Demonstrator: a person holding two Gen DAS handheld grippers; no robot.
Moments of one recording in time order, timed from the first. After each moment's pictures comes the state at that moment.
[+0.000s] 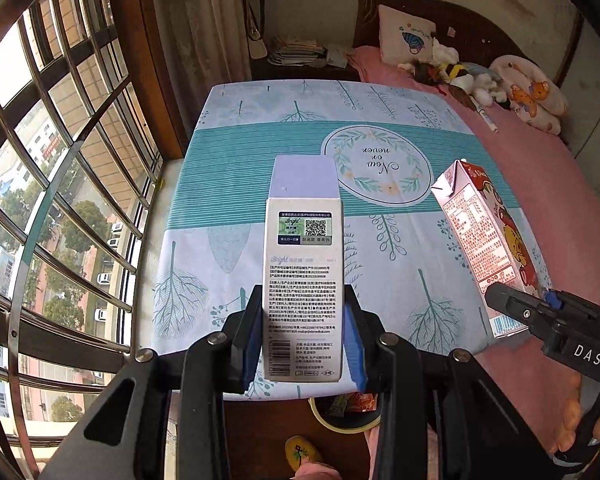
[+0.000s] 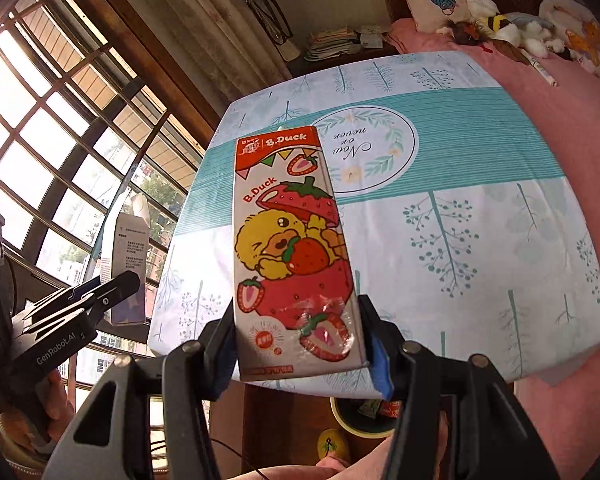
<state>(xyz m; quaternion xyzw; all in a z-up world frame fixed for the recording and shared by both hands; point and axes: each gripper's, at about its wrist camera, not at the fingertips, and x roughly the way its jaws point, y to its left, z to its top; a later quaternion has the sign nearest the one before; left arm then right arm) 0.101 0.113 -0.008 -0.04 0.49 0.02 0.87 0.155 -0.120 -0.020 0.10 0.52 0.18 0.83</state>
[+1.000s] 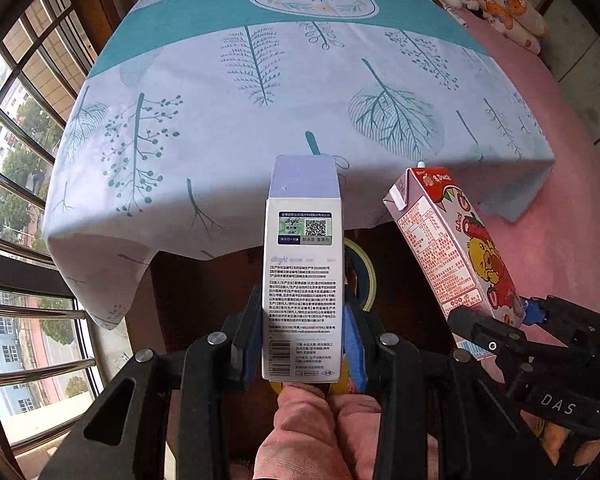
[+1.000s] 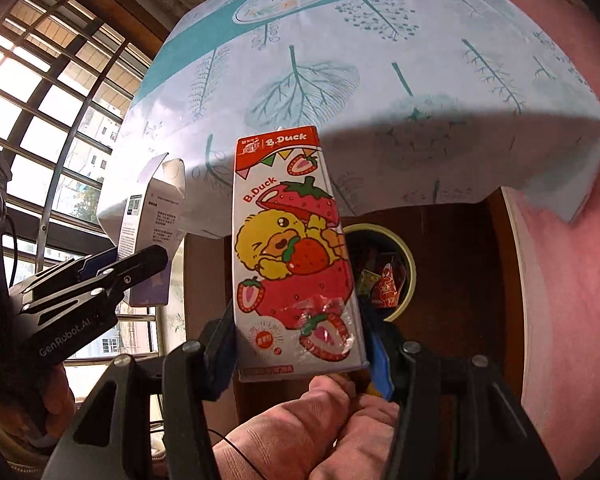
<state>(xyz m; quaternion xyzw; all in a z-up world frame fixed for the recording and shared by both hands) 0.001 0.030 -0.145 -0.03 0.62 -0.05 0.78 0.019 -0.155 -0.138 0.10 0.63 0.14 0.75</state>
